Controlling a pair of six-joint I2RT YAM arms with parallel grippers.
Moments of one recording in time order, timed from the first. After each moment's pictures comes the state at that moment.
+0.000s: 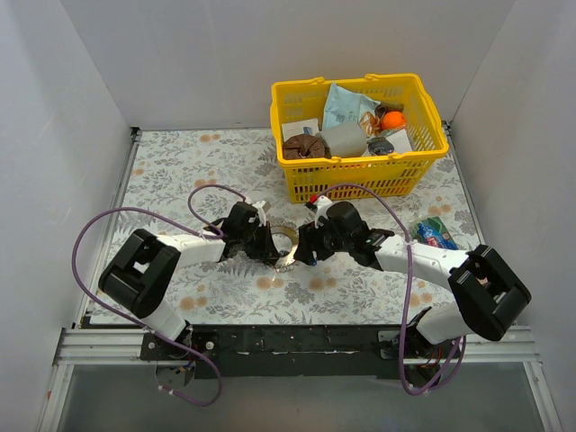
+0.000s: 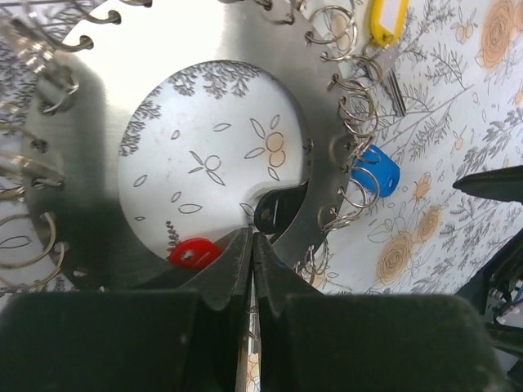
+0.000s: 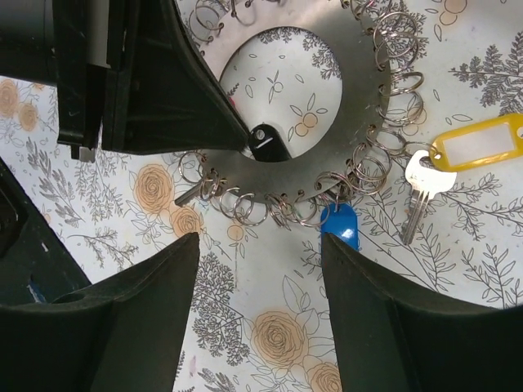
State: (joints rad) left arm -0.57 1.59 0.68 0.06 0.31 -0.57; right arm 0.79 1.41 0.71 0.03 -0.25 0.34
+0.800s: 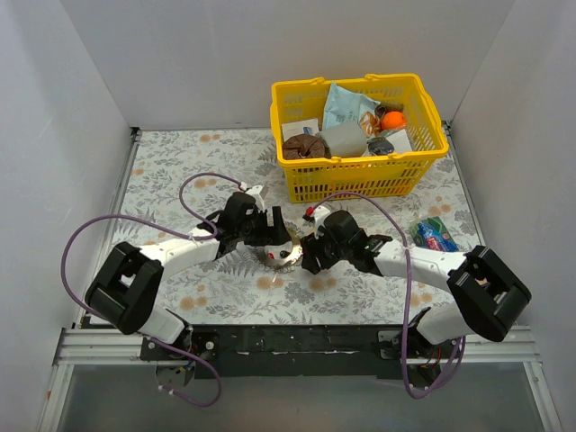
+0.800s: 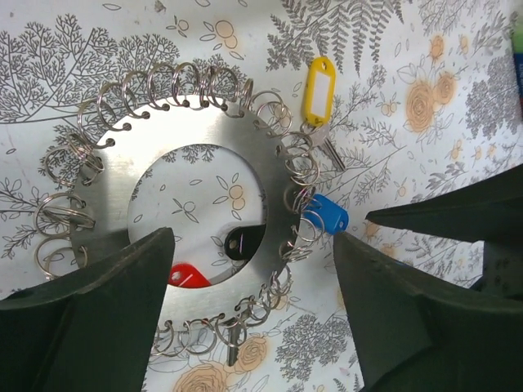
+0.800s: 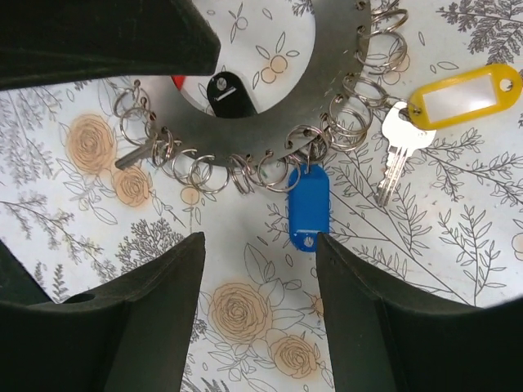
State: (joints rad) left arm -0.59 1.47 0.74 0.04 0.20 -0.55; right arm 0.81 1.41 0.66 0.01 -0.21 0.26
